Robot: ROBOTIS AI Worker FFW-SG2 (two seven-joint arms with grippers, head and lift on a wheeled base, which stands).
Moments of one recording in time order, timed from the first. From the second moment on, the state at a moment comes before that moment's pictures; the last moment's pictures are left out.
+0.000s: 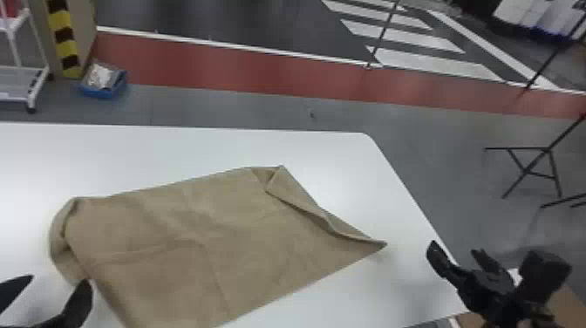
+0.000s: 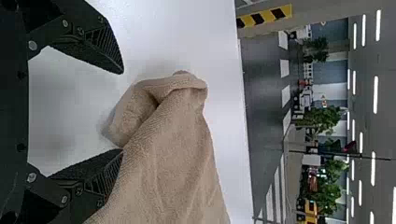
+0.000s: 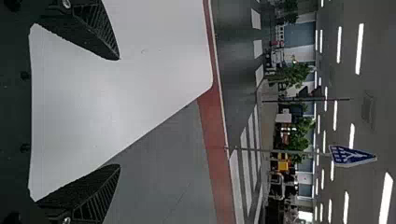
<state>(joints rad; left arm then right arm) 0.57 0.00 0.00 -2.13 -0.11 0.41 -0.20 0.41 0.00 -0.73 -1.97 -0.17 0.38 0.39</state>
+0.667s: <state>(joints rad) 0.52 0.00 -0.01 -2.09 -0.13 0.45 -0.20 0.41 0.00 -0.77 -1.96 -0.20 0.37 0.40</state>
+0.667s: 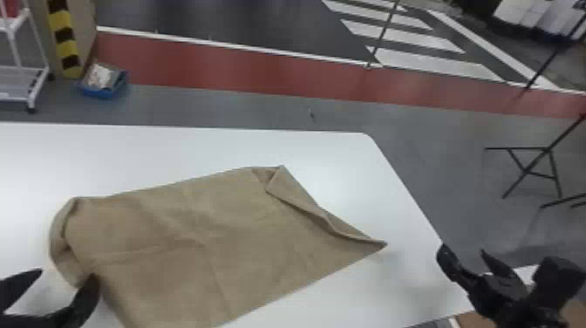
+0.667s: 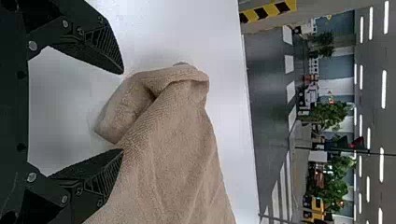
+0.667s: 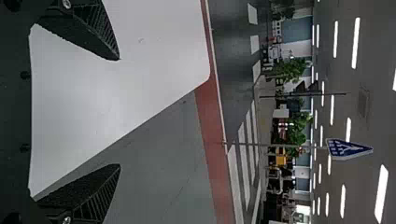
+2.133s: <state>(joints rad) 0.50 0.00 -0.04 -2.10 -0.20 0.57 -0.24 0.41 0.00 -0.79 -1.93 -0.20 0.35 0.41</state>
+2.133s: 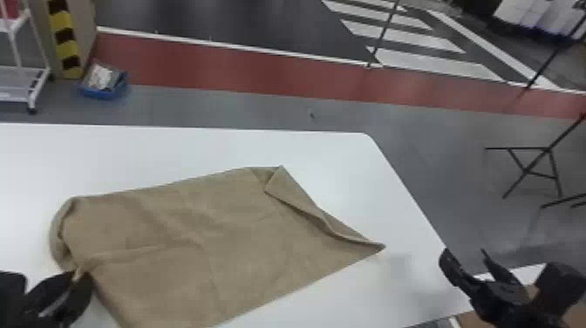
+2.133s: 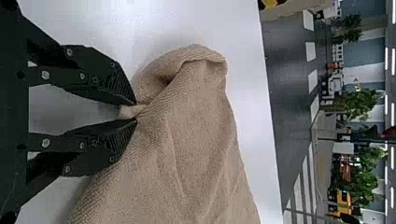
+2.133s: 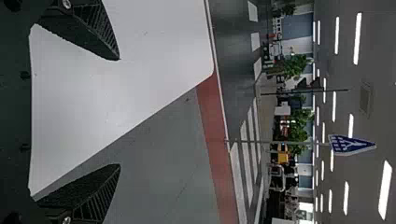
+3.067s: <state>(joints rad) 0.28 0.00 0.13 -2.52 -0.42 1.25 -0.79 0.41 0.00 -0.80 -1.90 -0.20 0.34 0.43</state>
